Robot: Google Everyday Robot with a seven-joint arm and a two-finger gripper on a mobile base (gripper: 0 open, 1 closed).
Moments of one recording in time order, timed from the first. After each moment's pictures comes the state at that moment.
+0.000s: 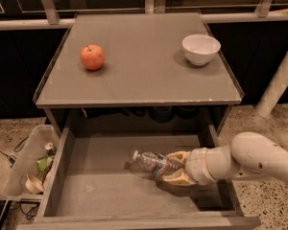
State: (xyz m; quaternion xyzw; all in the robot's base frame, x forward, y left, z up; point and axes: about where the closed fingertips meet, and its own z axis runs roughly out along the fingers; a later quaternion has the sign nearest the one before) arm 0.443 -0.096 0.627 -0.59 0.70 0.20 0.34
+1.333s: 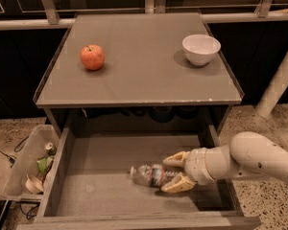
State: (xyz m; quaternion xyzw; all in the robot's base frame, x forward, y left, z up) arm 0.442 -0.096 0.626 -0.59 0.70 0.21 0.34
